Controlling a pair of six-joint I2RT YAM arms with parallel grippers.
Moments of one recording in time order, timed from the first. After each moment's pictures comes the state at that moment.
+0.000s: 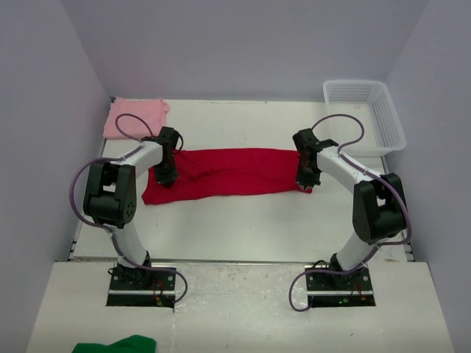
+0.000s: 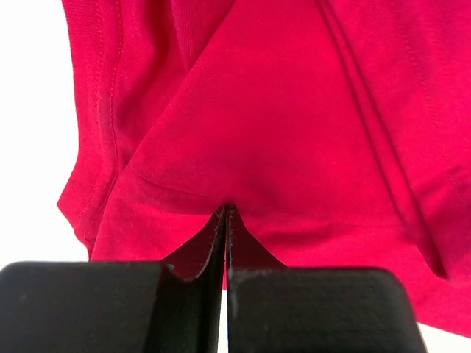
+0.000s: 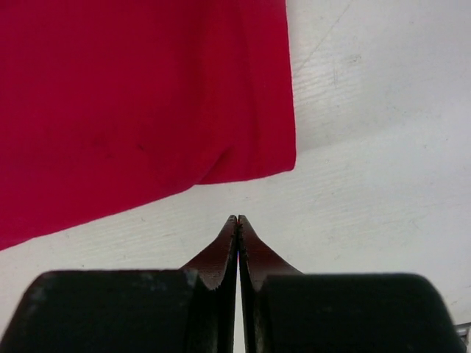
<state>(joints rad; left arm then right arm) -0.18 1.82 1.20 -0.76 -0.22 -0.47 0.31 1.67 1.15 -0.82 0.21 0.54</state>
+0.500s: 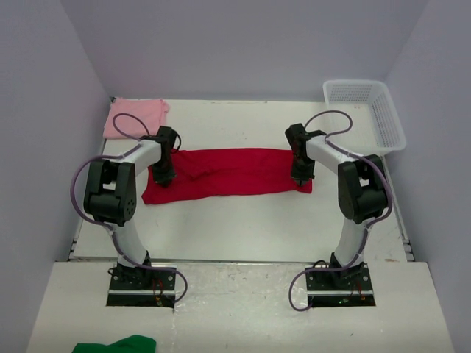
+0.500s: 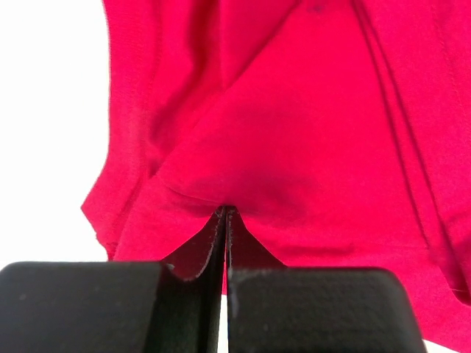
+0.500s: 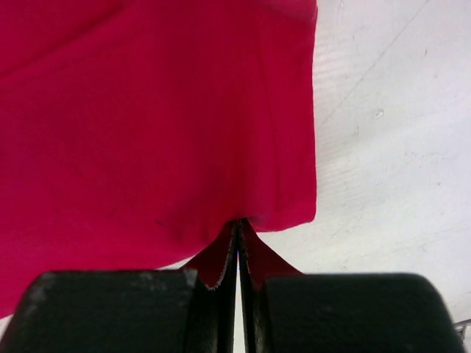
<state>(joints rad) -0.16 1.85 1.21 -0.77 -0.26 -0.47 0.31 1.90 1.32 -0.87 0.25 0.56</state>
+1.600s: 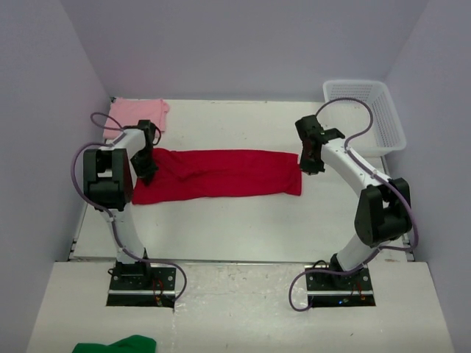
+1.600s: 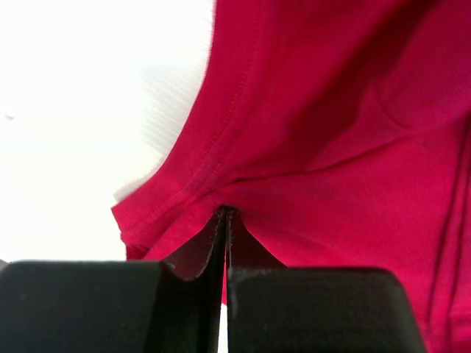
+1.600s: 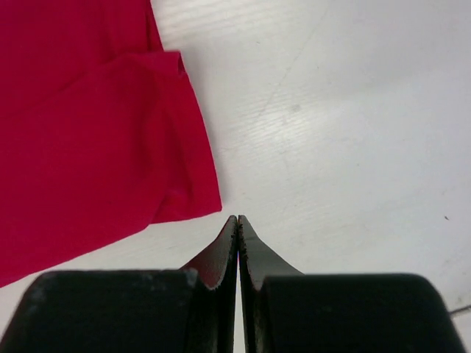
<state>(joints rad) -0.01 2.01 1.40 -0.93 -0.32 -0.52 0.31 1.68 1.32 -0.92 0.37 0.54</state>
